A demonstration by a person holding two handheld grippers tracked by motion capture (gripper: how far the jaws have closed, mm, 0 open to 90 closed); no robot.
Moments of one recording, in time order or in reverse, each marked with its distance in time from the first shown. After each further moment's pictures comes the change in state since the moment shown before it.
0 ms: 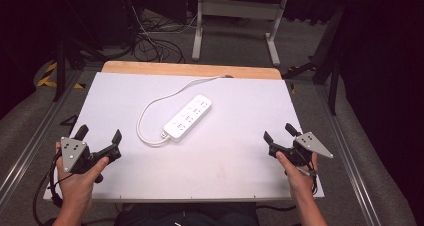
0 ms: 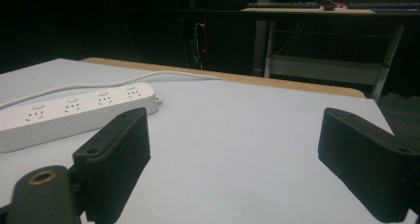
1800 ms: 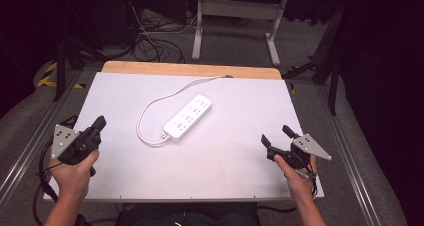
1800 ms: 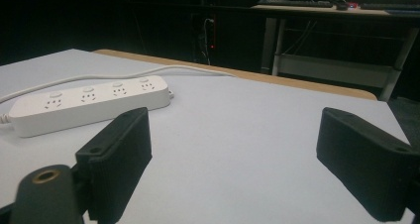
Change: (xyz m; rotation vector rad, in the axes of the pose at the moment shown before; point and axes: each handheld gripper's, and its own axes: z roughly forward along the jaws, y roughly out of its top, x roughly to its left) left arm 0.024 0.025 0.011 0.089 -0.147 -0.034; right arm 0.009 0.001 -0.004 0.015 0.034 -0.039
